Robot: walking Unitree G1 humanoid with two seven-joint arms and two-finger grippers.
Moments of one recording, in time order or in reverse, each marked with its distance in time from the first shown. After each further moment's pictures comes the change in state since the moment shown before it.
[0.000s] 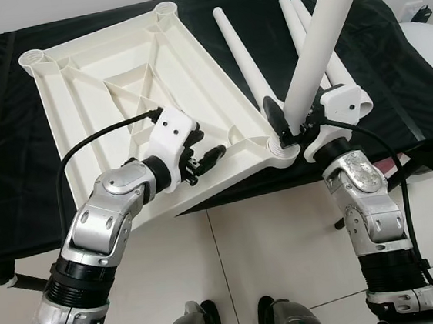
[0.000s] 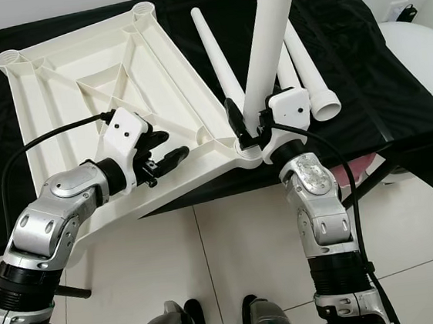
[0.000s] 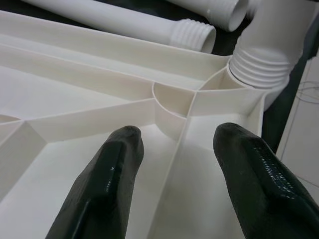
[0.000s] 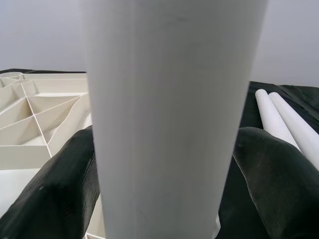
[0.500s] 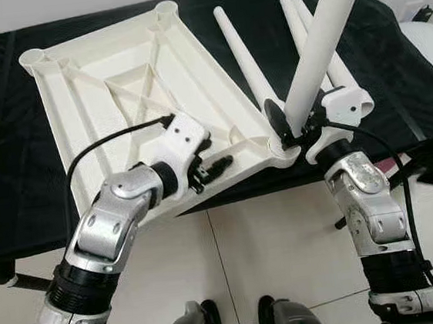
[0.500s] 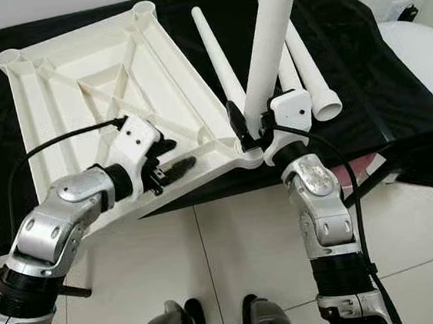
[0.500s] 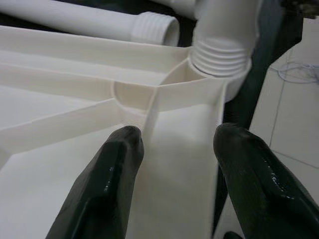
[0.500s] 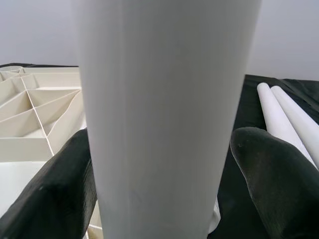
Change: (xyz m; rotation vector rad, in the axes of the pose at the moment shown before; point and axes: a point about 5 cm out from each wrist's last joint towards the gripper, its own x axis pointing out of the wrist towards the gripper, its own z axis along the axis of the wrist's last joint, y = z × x) left arm 0.001 -0.022 0.003 0.070 0.024 -0.071; right arm -0.003 -0.002 -0.003 -0.001 0.019 0.002
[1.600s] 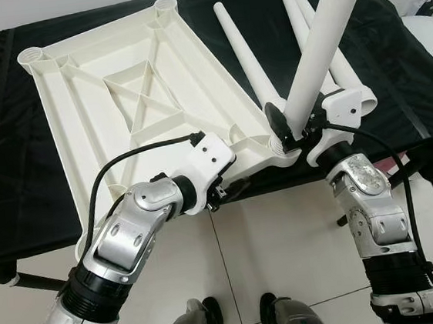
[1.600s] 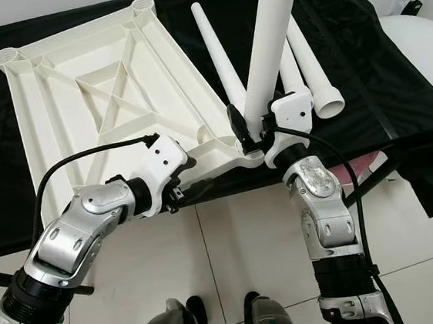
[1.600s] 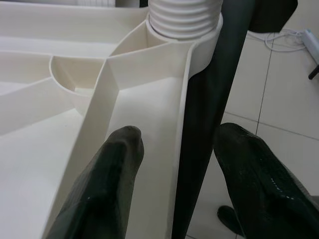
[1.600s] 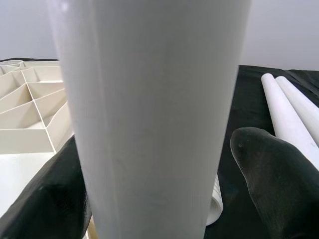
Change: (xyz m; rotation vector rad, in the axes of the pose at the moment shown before) left arm 0.015 -0.020 -0.011 0.048 0.072 -0.070; right arm -0.002 -0.001 -0.002 0.004 0.014 0.011
